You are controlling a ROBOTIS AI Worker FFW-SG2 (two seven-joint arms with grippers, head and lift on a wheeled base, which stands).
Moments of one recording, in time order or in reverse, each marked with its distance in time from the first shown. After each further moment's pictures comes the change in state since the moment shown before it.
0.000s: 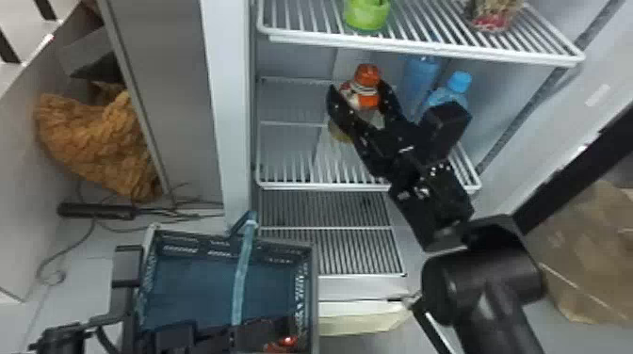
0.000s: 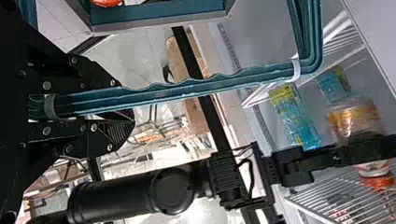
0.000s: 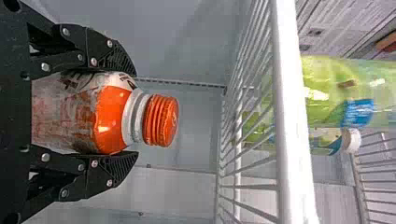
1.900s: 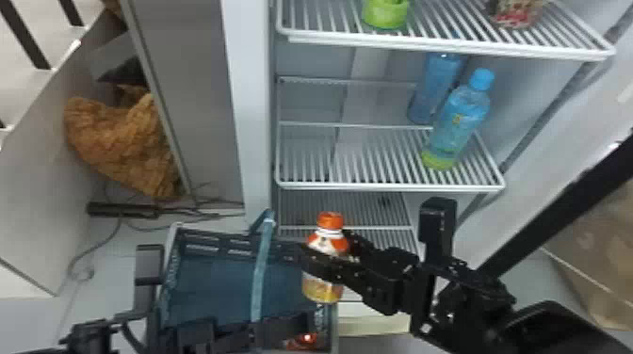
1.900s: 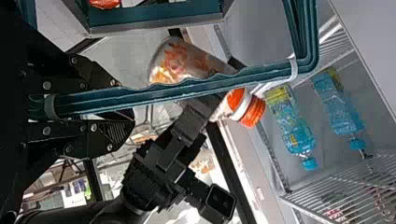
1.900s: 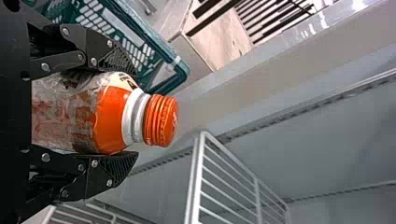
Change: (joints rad) left arm 0.011 -0.005 0.012 -0.005 -0.002 -0.012 -0.003; right arm 0.342 -0.053 -0.024 -0.348 -0.229 0.677 0.300
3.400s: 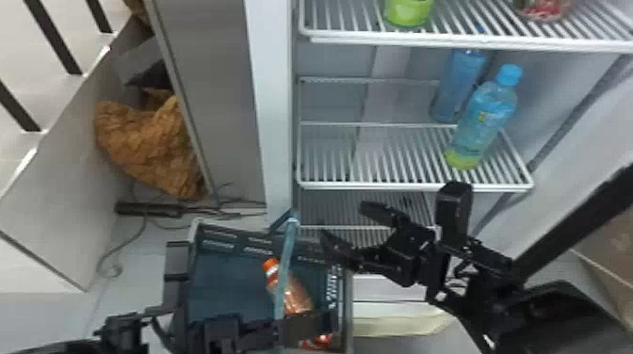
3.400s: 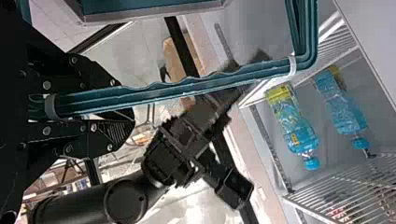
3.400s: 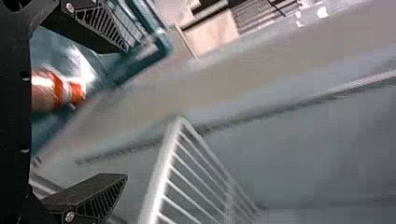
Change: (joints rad) left arm -0.007 0.003 -0.009 0.000 -0.003 0.002 0.000; right arm -0.100 -0.003 0.017 0.180 0.105 -0.261 0.076
